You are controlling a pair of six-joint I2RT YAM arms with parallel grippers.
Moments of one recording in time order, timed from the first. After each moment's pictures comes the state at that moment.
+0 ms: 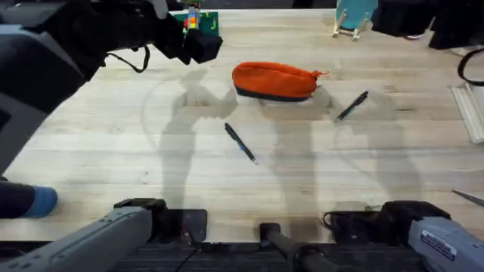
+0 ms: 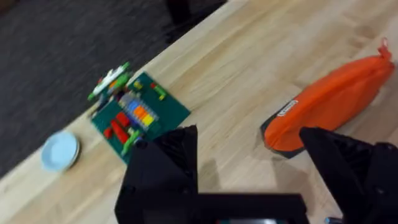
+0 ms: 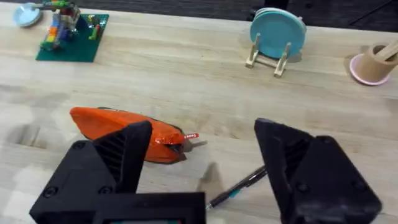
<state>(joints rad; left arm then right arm) 0.00 1.25 1.01 -0.35 0.52 0.52 -0.02 1.00 1.11 -0.65 -0.18 -0.03</state>
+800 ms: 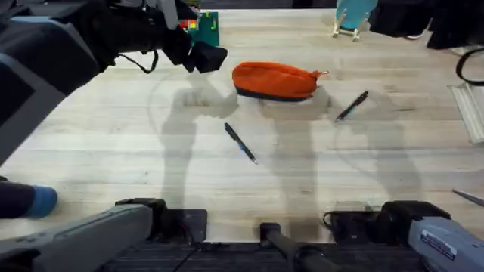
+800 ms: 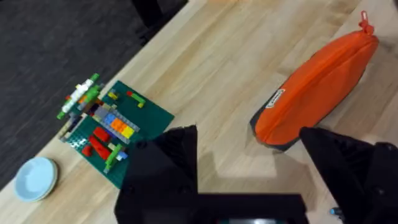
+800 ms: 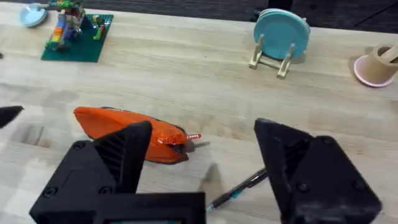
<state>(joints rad) 0.00 1.35 1.02 -0.36 0.62 0.66 -0.02 1.01 1.11 -0.65 -0.21 -0.03</state>
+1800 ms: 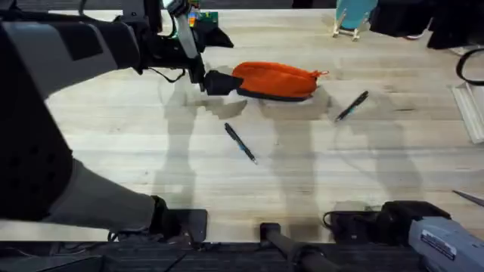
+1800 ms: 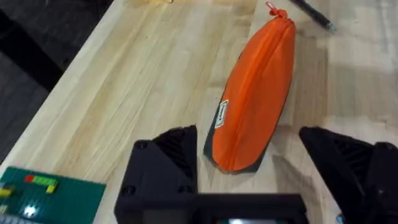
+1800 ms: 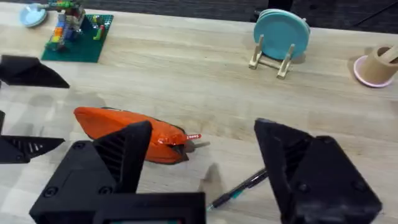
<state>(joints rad) 0.00 1.69 1.02 -0.29 1.04 1.01 -0.02 1.01 1.11 -0.65 -0.21 -0.03</state>
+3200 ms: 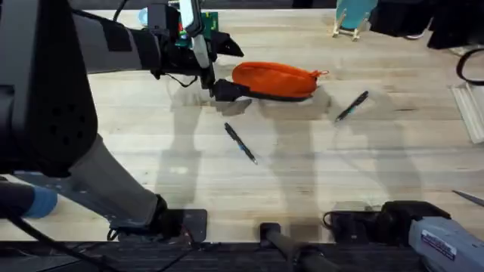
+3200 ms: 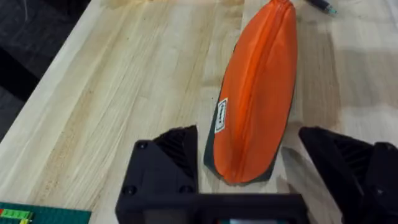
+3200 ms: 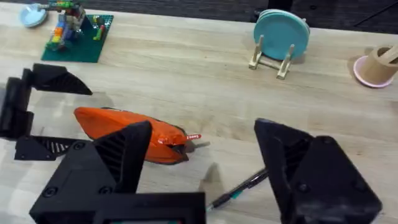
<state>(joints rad) -0.04 1.85 1.02 -0.17 1.07 1.07 -0.02 1.01 1.11 -0.65 -0.21 -0.03</state>
